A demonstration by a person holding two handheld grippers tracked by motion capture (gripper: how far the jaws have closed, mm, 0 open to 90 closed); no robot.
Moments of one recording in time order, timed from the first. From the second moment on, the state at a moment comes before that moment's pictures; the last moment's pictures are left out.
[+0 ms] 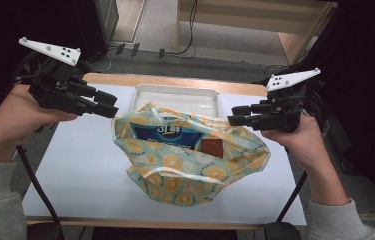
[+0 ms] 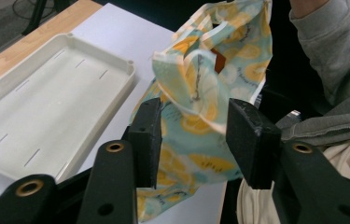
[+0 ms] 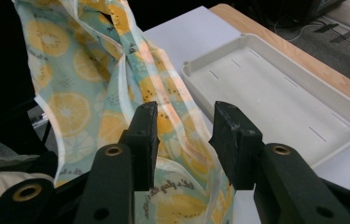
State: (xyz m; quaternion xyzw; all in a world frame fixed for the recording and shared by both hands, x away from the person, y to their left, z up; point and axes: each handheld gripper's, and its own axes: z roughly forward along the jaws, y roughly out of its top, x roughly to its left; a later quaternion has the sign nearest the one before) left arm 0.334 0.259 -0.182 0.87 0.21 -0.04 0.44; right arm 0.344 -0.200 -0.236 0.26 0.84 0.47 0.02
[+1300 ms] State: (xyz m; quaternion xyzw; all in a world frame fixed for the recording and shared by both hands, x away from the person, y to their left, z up) left arm 0.351 0.273 -0.217 0.86 0.28 0.01 0.43; right arm 0.331 -0.201 -0.245 0.26 0.86 0.44 0.08
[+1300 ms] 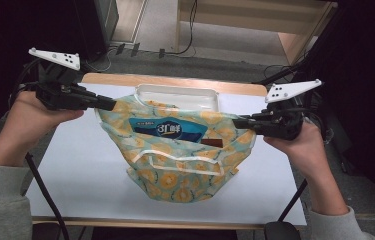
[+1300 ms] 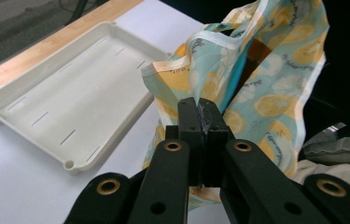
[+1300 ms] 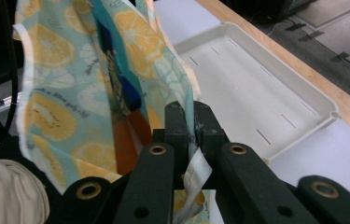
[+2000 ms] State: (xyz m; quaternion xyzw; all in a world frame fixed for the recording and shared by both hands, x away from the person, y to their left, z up) left arm 0.358 0.272 -0.304 0.85 0.30 -0.06 0.44; right arm 0.342 -0.211 -0.306 0.29 0.85 0.43 0.04
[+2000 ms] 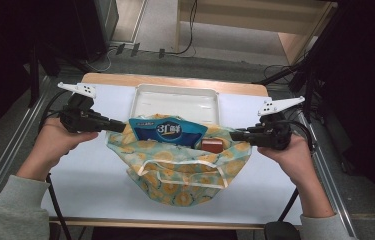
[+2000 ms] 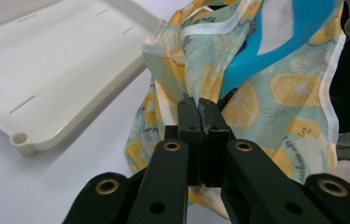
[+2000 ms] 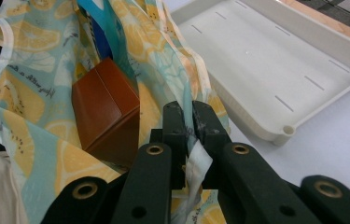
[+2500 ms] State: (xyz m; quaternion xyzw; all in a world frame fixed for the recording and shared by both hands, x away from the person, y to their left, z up) left arm 0.357 0.271 -0.334 0.84 0.31 -0.05 0.44; right arm 0.344 -0.209 -0.339 0.30 0.85 0.44 0.03
